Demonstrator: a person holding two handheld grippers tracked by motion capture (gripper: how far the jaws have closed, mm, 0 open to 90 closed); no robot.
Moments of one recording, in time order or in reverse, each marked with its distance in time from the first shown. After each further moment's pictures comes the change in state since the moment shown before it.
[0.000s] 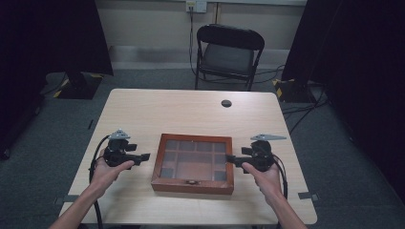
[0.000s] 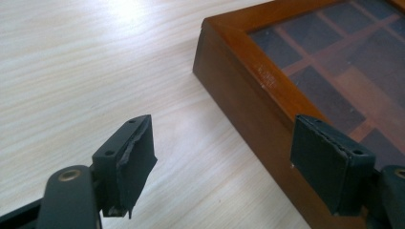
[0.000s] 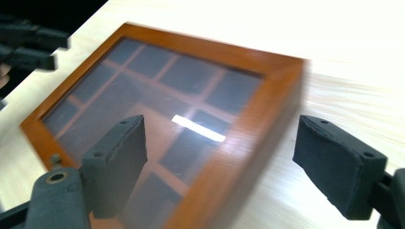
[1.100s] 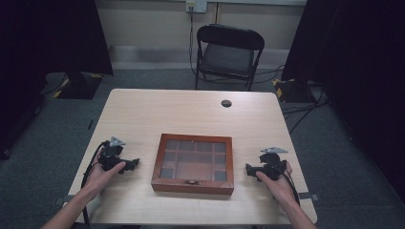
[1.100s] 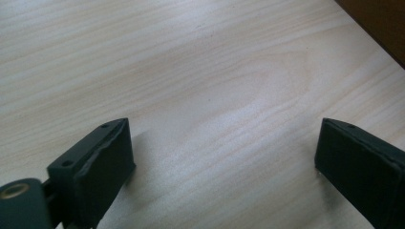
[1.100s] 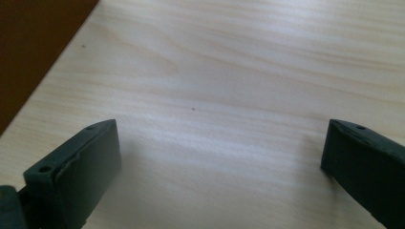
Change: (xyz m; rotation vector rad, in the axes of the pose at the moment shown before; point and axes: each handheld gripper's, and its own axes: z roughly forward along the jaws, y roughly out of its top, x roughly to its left) left arm 0.038 -0.043 0.027 0.071 0.248 -0.002; right arm -0.066 -0.062 0.027 0.105 -0.459 -0.028
